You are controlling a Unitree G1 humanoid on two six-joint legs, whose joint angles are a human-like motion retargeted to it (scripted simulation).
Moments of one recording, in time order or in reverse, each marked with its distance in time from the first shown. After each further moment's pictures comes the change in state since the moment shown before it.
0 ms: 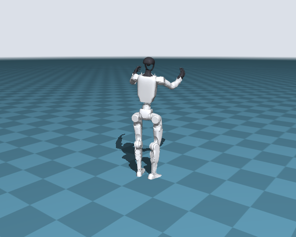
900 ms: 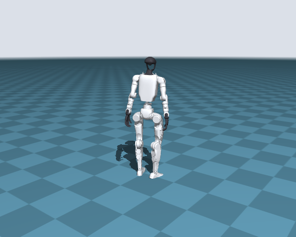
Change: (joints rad) left arm 1.117 -0.470 0.013 0.569 0.446 0.405 -0.013; right arm 0.966 0.442 -0.072 0.798 -0.570 0.346 0.217; waist -0.062 -0.031 0.210; left_leg 0.051 0.007 -0.011 -0.002 0.000 -0.009; right_leg 0.047 -0.013 -0.011 0.000 0.004 0.006
